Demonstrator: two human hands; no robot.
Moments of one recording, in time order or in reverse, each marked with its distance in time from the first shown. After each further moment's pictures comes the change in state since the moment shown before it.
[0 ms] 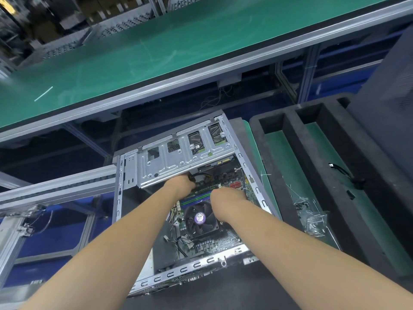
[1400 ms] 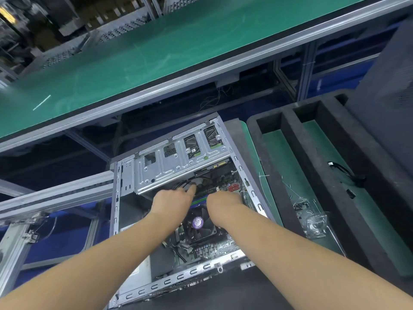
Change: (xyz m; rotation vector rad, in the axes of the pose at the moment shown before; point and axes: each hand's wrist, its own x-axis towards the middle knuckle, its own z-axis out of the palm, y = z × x) left_hand -0.076 -0.002 0.006 0.808 0.250 0.271; right_hand 0.011 0.001 0.009 -0.006 -0.003 -0.012
